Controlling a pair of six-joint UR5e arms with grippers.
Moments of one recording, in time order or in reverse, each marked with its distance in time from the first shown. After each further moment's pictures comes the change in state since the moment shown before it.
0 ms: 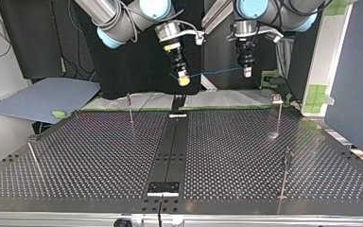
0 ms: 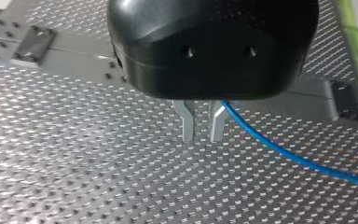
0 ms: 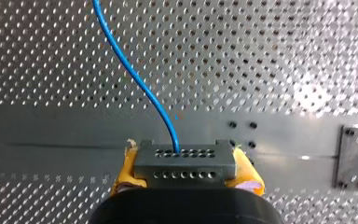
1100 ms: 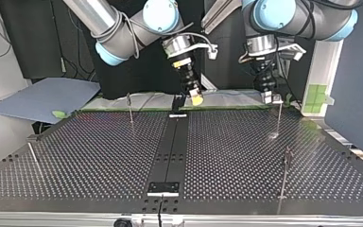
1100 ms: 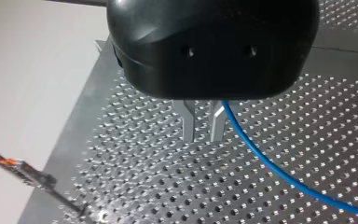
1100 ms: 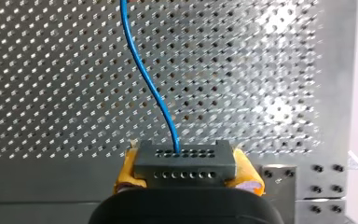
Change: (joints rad) left arm 0.079 0.217 0.223 -0.286 0.017 -0.058; right arm 0.014 -0.002 -0.244 0.158 -0.042 -0.001
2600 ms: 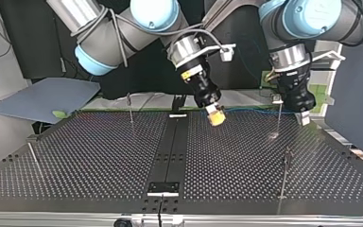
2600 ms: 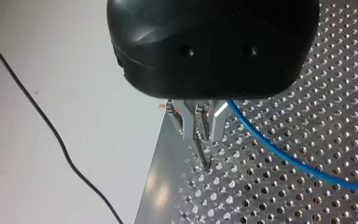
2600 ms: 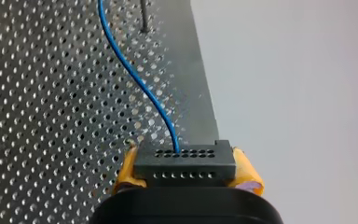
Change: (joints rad) left arm 0.098 0.092 0.206 -0.199 -0.037 -0.001; right arm 0.013 -0.050 -0.226 0.116 -0.148 0.141
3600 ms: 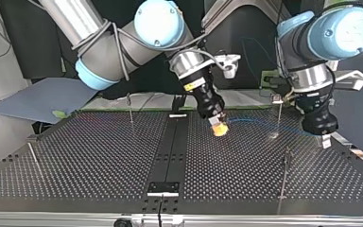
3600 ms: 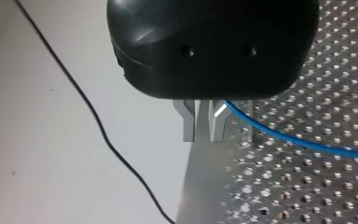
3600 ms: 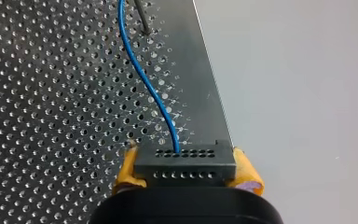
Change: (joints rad) left arm 0.111 -0.033 0.137 -0.064 0.123 0.001; right arm -0.007 0.066 -0.158 0.150 -0.003 0.078
